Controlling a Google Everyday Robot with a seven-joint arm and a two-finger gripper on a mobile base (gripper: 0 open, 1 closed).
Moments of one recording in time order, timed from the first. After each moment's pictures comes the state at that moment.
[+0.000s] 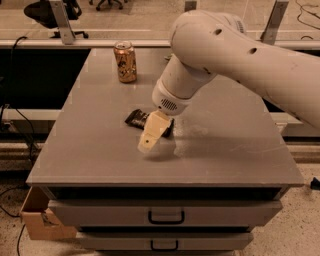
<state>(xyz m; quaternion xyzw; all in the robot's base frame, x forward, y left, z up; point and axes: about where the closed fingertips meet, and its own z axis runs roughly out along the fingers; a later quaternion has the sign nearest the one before) 0.546 0.009 0.839 -0.59 0.78 0.08 0.21</state>
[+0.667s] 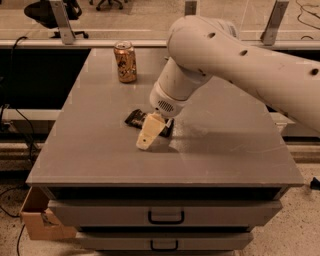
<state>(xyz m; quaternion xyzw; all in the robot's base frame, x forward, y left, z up) 0.550 0.017 0.824 -0.59 0.78 0.10 0.20</state>
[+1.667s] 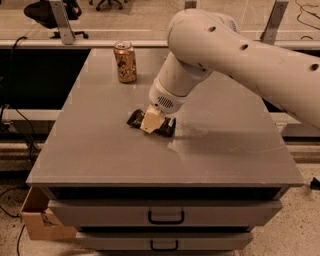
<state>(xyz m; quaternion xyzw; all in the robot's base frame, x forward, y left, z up) 0.553 0.017 0.833 -0.59 0.78 0.10 0.19</state>
